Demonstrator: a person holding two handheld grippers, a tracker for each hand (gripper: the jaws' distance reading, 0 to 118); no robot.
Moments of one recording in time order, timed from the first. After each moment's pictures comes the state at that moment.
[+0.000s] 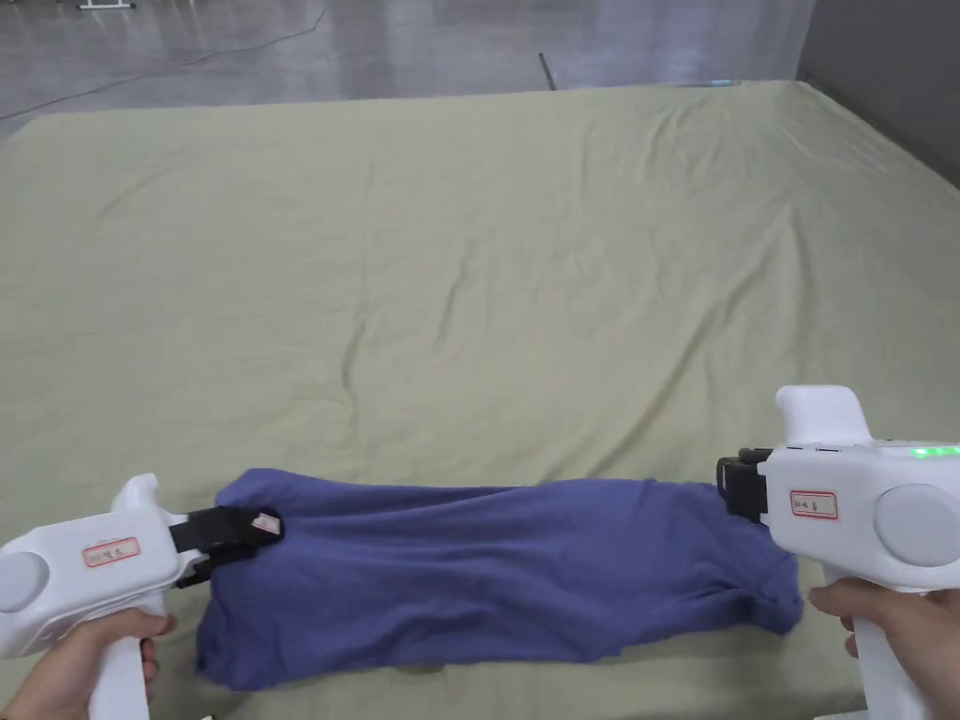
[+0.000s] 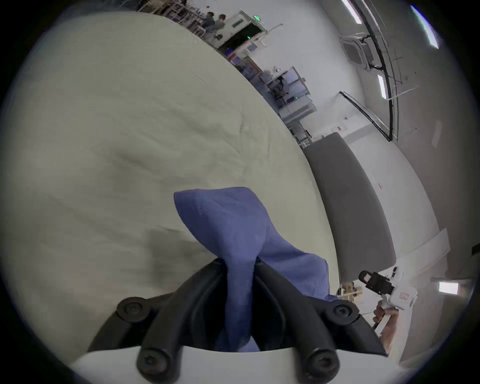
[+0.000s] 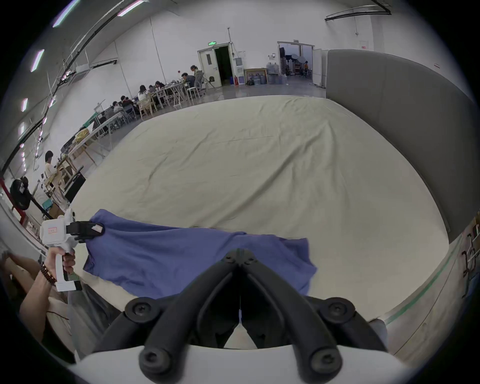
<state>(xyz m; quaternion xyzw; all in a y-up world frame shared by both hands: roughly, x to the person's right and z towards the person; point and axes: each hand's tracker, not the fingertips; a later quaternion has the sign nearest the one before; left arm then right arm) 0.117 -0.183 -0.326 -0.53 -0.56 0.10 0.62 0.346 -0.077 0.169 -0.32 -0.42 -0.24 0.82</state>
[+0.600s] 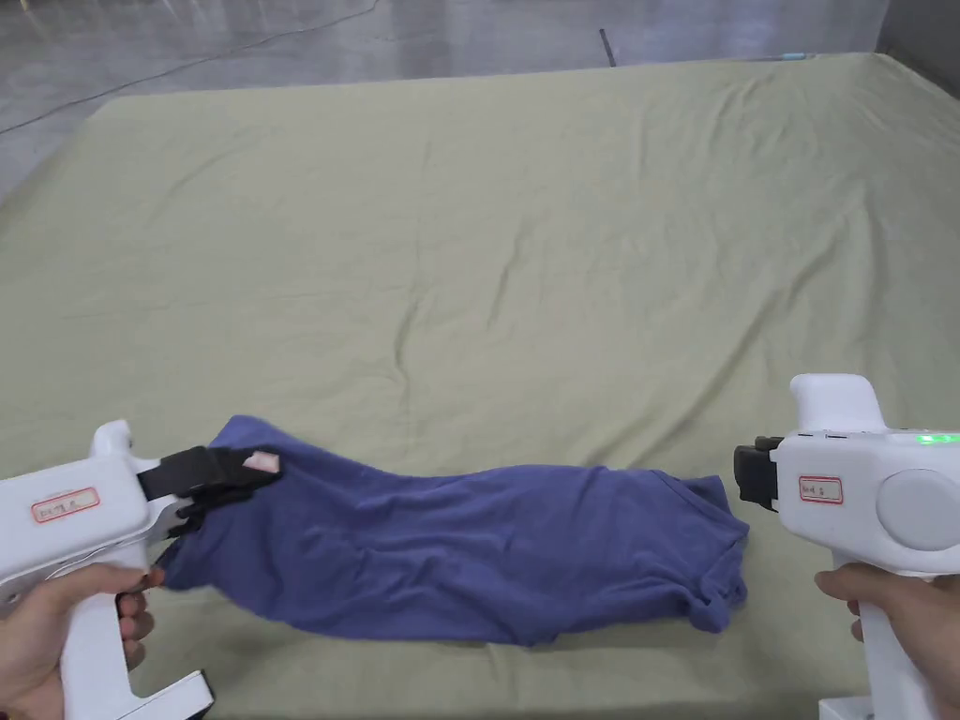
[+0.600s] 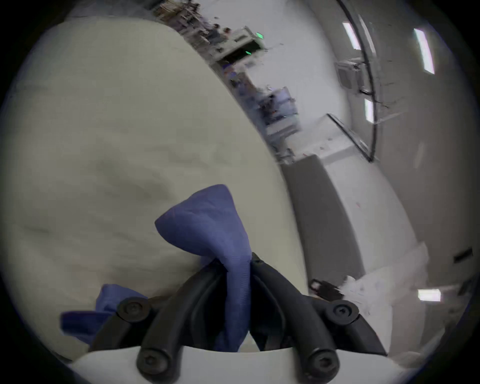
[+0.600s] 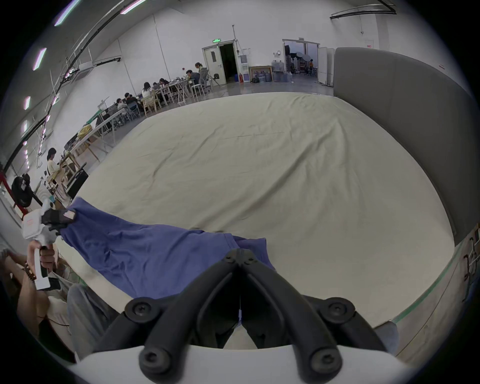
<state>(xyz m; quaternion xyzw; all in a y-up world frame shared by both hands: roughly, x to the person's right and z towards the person) 0.090 -0.120 -0.318 -0.52 -0.60 0.19 0.58 0.352 -0.095 0.146 -0.33 -0.40 -0.24 0.82</state>
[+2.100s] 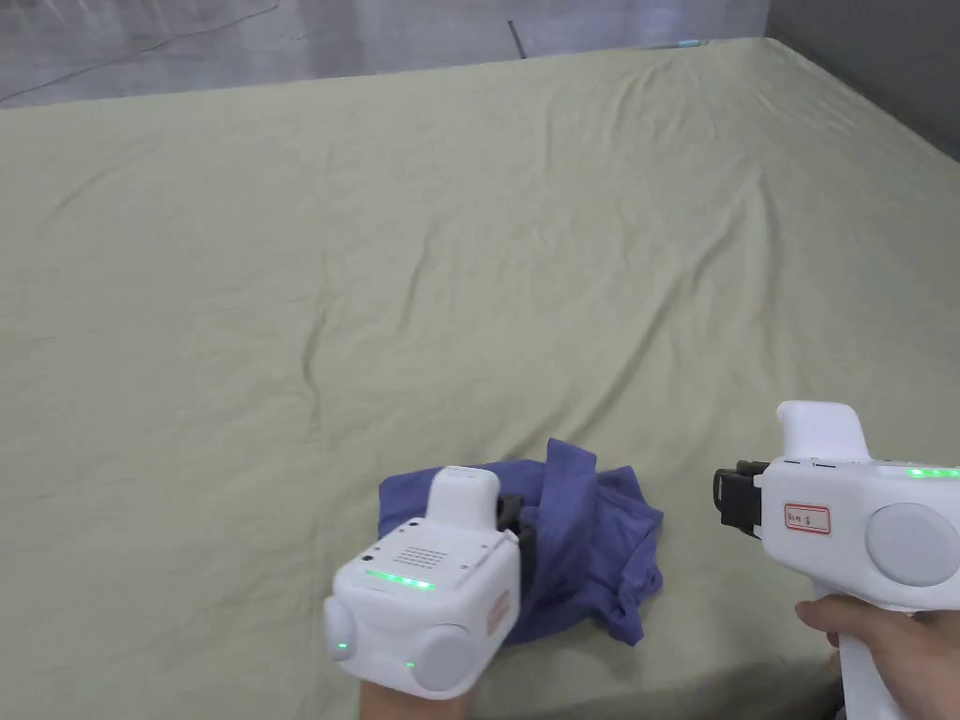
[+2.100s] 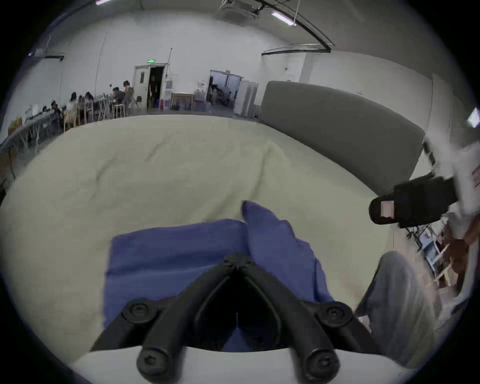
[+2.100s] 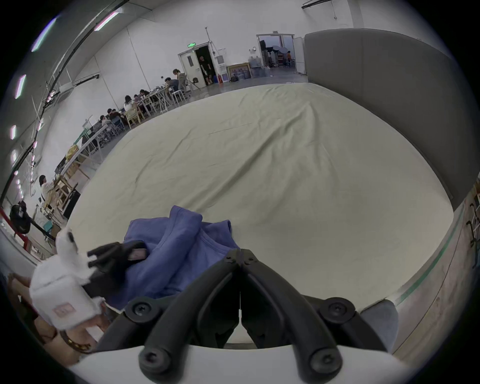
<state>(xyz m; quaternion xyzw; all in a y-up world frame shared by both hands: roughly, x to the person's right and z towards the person) 0.236 -0.187 -0.025 -0.28 -0.67 -0.13 0.68 0.349 -0.107 0.207 -0.30 -0.44 -0.29 0.79</state>
